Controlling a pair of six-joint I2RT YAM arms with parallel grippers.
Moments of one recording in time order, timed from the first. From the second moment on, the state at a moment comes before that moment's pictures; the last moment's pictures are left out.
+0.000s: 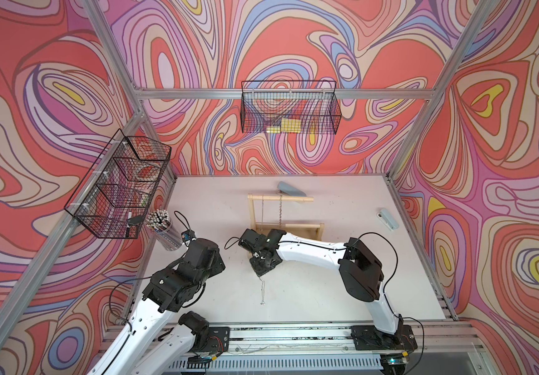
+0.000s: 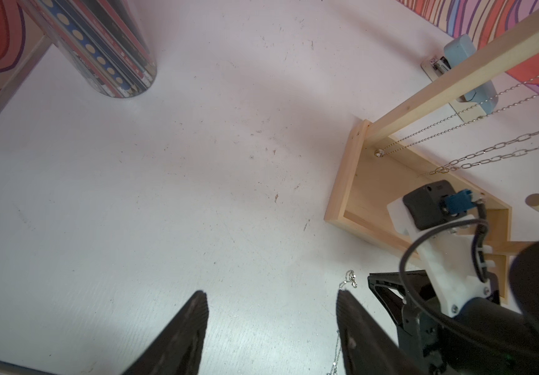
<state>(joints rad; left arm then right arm) -0.50 0.70 0.85 -1.06 -0.34 -0.84 1.05 2.13 1.73 -0.94 0.06 0.48</state>
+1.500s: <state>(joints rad) -0.49 0.70 0.85 -1.06 -0.35 -0.84 1.05 2.19 1.67 -0.84 0.01 0.54</state>
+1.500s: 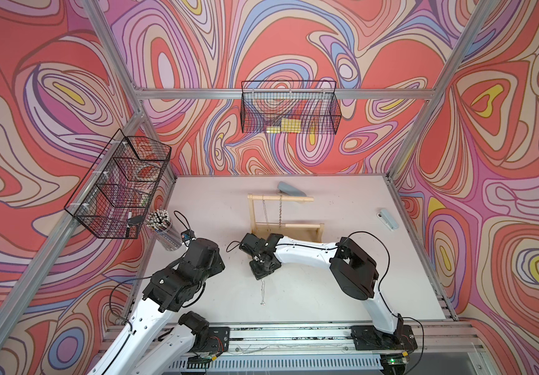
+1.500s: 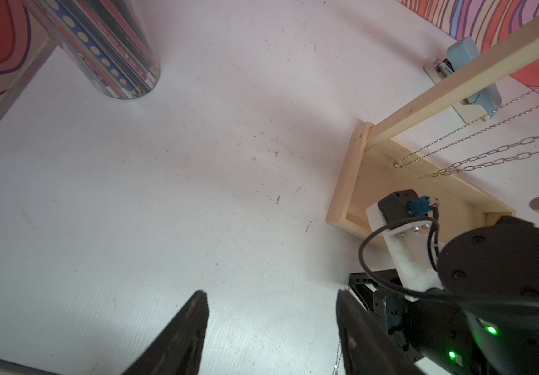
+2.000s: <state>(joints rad) -0.49 0.70 0.84 -1.06 -0.35 -0.84 1.05 2.13 1.79 -1.00 0.06 0.53</state>
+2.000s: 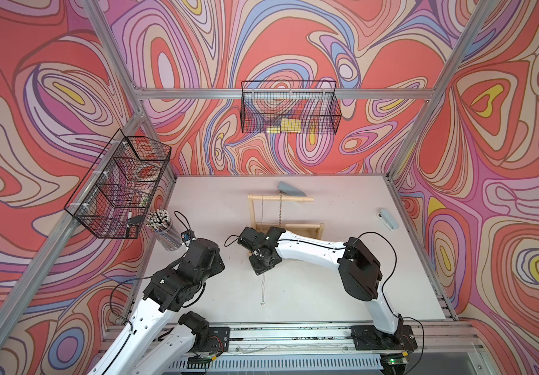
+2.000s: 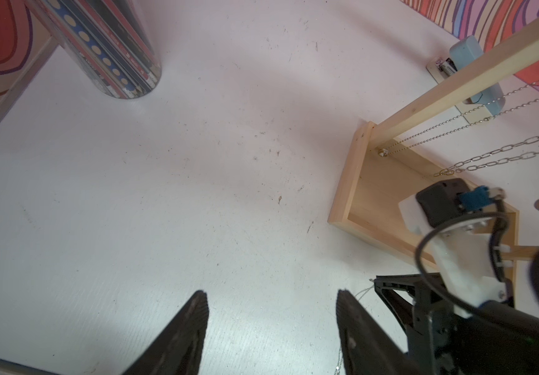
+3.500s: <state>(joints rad) -0.49 0.78 0.87 -0.53 0.28 -0.54 1.05 2.02 2.44 -1.43 0.16 0.34</state>
